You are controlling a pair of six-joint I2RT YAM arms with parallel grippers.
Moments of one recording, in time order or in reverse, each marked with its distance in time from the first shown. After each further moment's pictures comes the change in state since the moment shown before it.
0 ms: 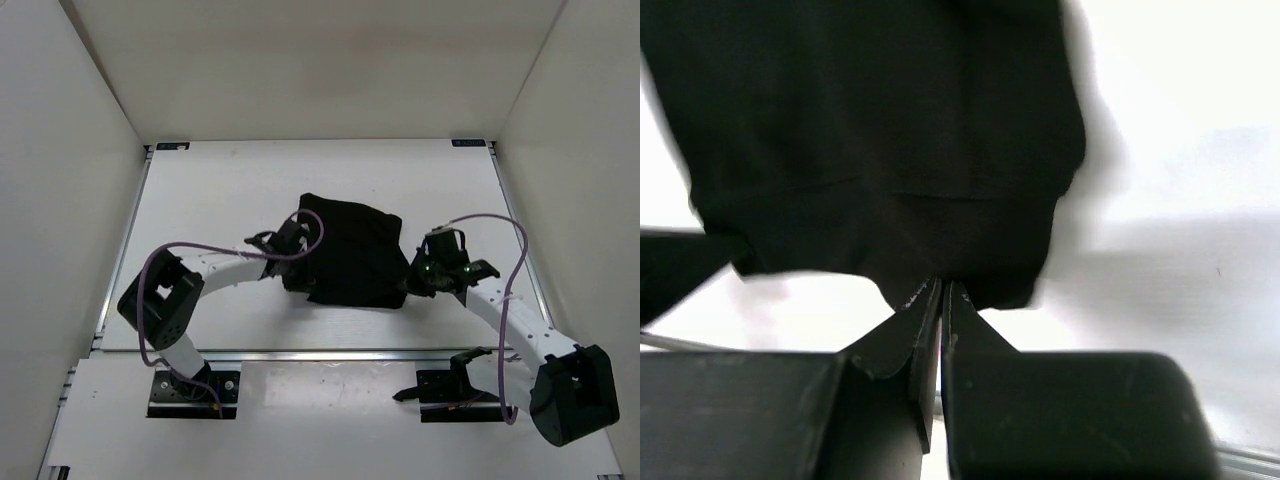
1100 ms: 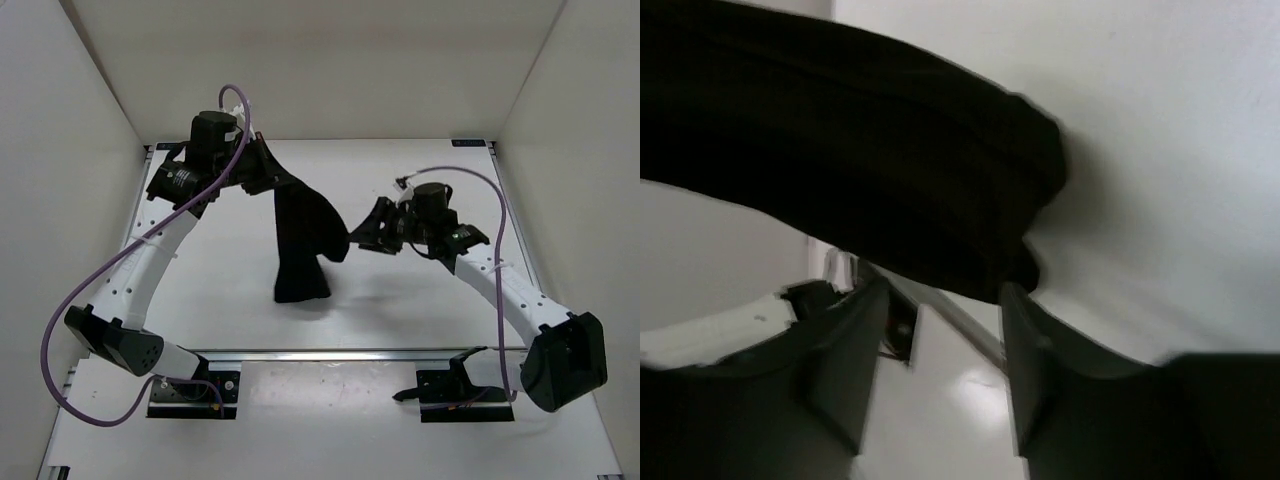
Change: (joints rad) left arm 0.296 -0.175 0.883 -0.528 0.119 0.124; right arm 0.101 0.225 0.480 0.143 -0.352 -0.074
